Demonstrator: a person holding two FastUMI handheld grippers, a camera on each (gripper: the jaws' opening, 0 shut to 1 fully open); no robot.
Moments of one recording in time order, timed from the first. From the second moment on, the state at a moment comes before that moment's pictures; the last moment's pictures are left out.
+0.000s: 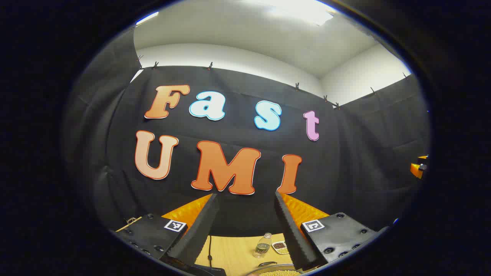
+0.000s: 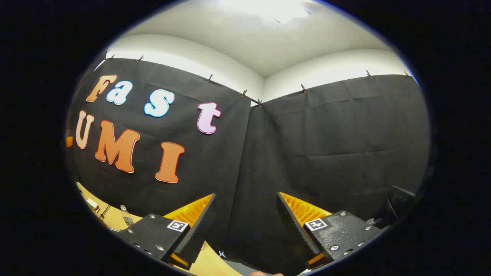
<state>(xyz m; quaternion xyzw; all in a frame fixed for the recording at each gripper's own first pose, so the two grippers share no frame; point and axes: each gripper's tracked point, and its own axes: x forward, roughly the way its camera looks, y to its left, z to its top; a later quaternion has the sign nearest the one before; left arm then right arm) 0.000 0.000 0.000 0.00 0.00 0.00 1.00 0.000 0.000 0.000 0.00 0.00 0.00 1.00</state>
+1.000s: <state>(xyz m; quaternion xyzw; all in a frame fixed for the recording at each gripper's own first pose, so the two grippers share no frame) -0.050 -0.039 0.042 -0.02 -0.02 0.06 1.00 0.015 -0.013 0.003 0.02 0.00 0.07 1.00</state>
